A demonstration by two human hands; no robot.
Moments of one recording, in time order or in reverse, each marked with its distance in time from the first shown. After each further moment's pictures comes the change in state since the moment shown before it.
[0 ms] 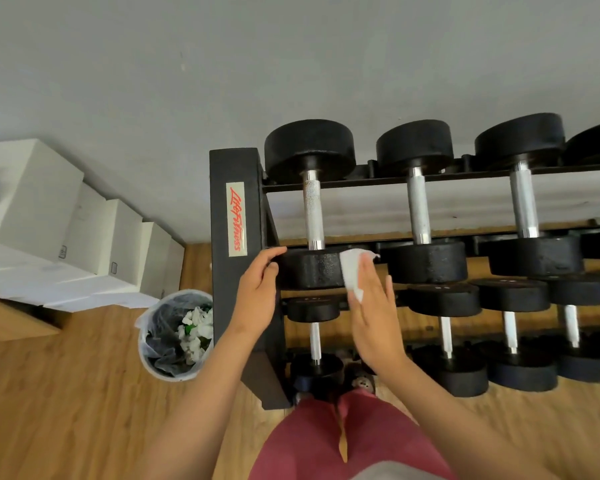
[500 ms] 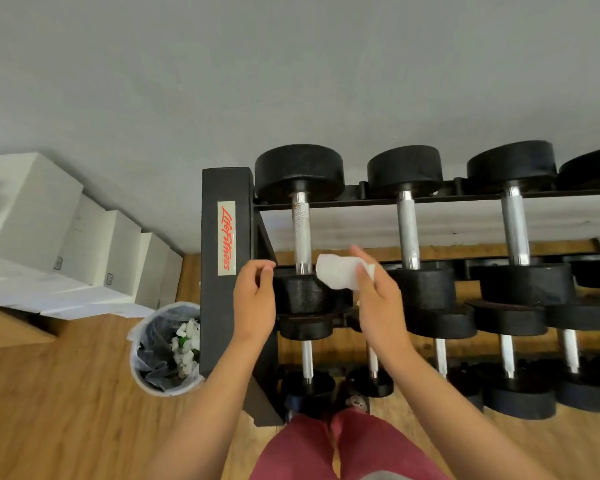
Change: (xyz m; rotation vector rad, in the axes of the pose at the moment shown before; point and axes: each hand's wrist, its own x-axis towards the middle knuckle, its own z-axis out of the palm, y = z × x) left_hand 0.018 0.018 0.030 0.032 0.249 -0.059; right_hand 0.046 -0.038 -0.064 0.771 0.016 0.286
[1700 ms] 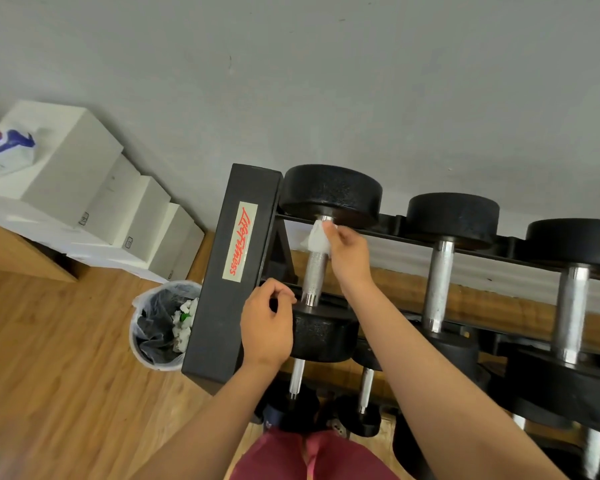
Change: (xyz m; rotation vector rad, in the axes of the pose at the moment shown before) left_hand 0.005 0.008 0.038 0.098 0.236 -0.055; right_hand 0.156 0.000 0.062 -0.120 -0.147 0.097
